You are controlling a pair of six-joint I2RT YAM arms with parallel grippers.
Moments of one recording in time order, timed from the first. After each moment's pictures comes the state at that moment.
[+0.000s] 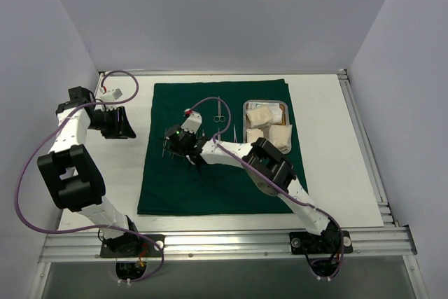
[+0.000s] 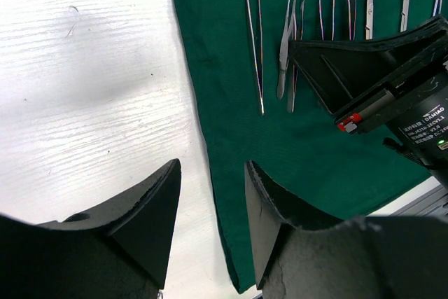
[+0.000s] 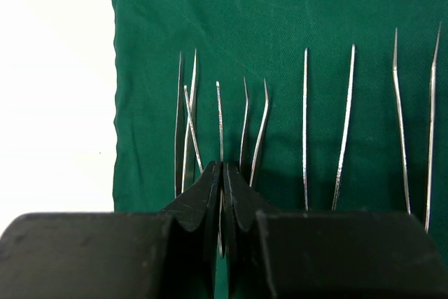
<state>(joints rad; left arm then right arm) 0.32 1.71 1.37 -0.91 0.59 0.27 1.00 2.38 1.74 -0.03 0.45 1.05</state>
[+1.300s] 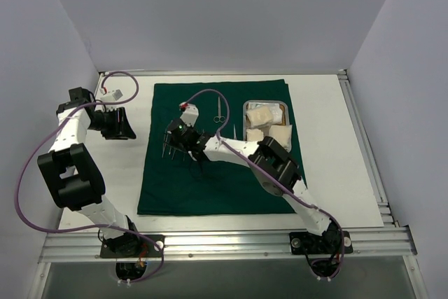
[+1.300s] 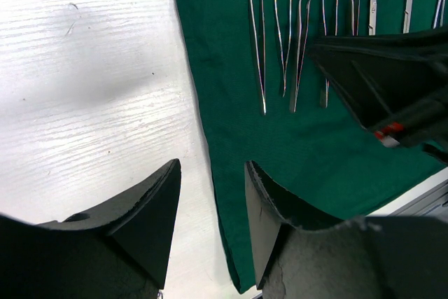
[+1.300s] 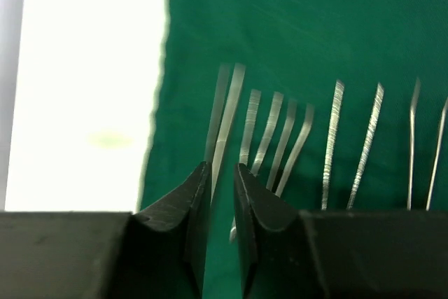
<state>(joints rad) 0.32 1.72 1.37 -0.91 0.59 0.27 0.99 2.33 1.73 0.01 0.39 0.91</state>
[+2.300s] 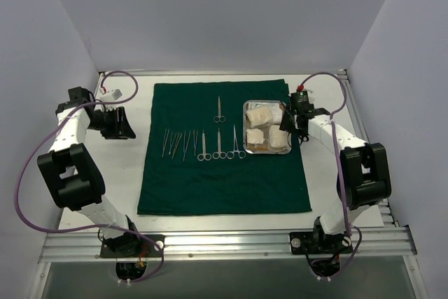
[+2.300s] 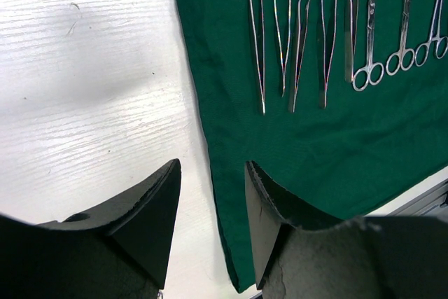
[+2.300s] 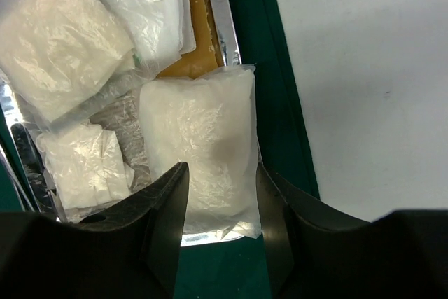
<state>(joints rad) 0.33 1.72 1.38 -0.92 0.59 0.27 0.20 1.63 1.08 -0.39 0.18 0.46</state>
